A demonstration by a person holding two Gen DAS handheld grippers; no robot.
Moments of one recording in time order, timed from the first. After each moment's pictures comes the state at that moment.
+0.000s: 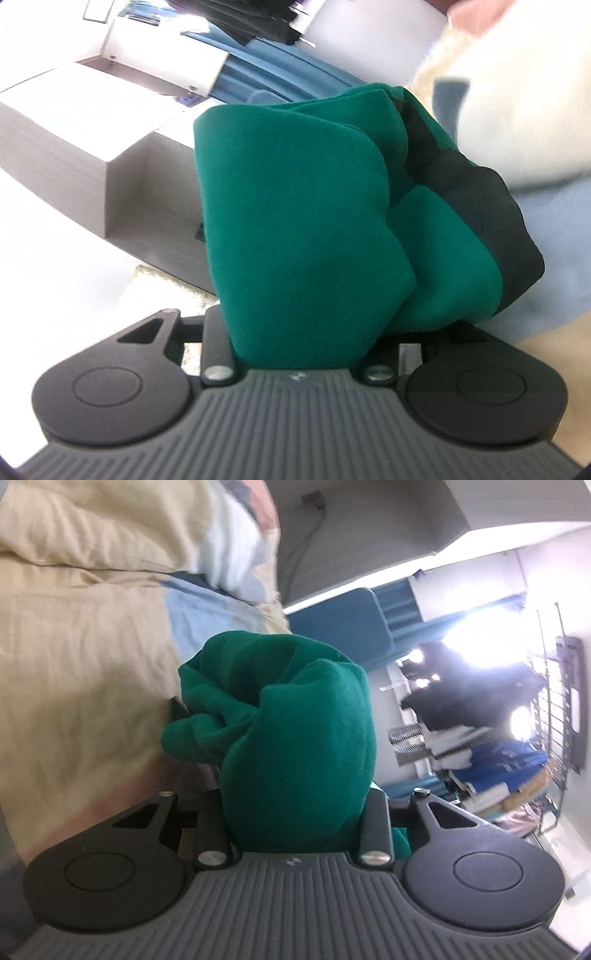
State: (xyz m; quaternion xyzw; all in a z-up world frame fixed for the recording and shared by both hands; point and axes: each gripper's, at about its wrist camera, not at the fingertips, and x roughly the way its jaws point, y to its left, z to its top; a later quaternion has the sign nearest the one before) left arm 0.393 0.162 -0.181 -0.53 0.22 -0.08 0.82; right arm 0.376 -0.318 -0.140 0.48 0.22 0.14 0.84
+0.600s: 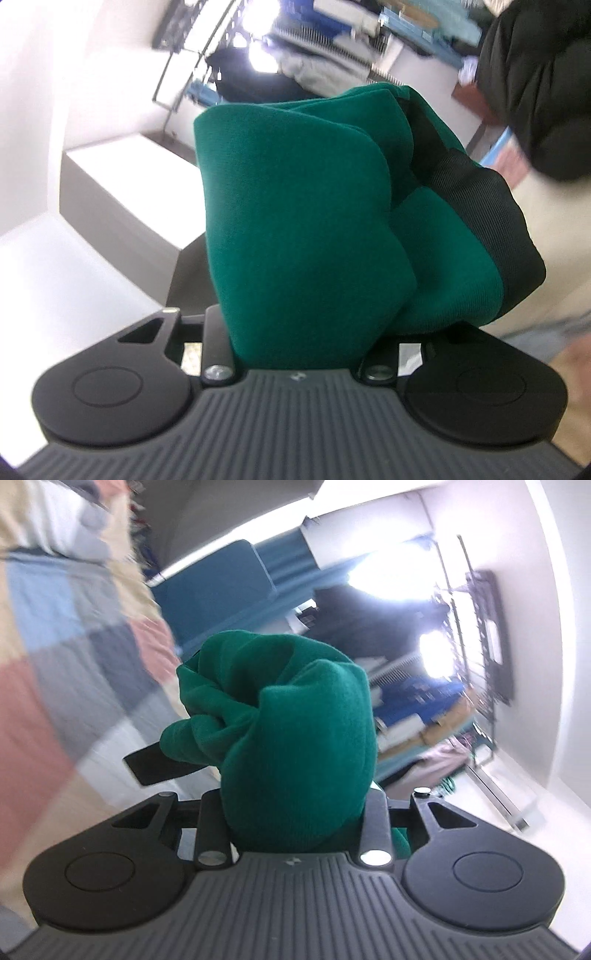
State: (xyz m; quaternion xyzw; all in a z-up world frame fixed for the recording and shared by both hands) left arm 0.332 -0.017 -0.032 -0.48 0.20 -0.23 0.82; right arm 0.205 -0.474 -0.005 0.47 0.07 0.13 0.87
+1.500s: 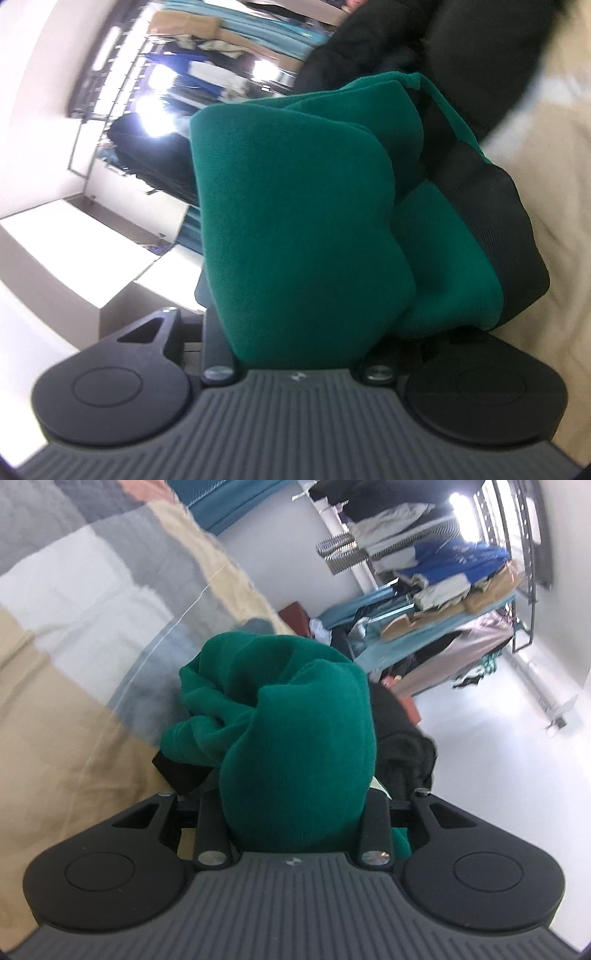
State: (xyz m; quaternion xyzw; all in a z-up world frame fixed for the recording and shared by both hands) left arm 0.438 -0.206 -0.215 -0.39 0.37 -0.29 0.79; right arm 0.098 -0.601 -0.199 0.53 0.08 -0.01 0.84
